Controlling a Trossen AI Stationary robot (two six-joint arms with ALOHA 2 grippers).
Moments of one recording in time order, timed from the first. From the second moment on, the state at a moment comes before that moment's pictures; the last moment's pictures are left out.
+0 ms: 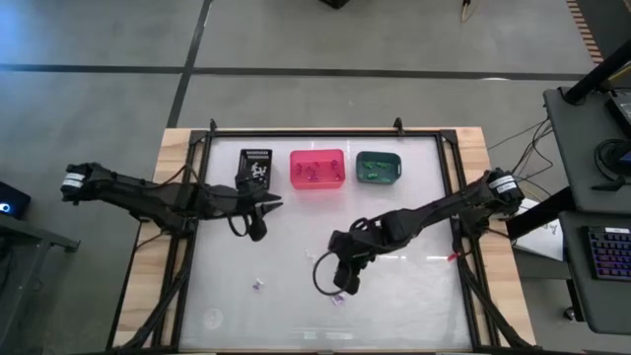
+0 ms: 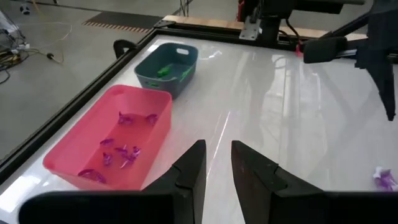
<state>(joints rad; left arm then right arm) -0.14 0.98 0.67 -0.13 -0.41 -0.19 0.30 1.74 1.37 -0.59 -0.16 0.76</state>
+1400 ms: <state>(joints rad) -0.14 1.07 0.67 0.07 -0.41 -0.03 0.52 2.09 1.67 -0.87 0.00 1.16</state>
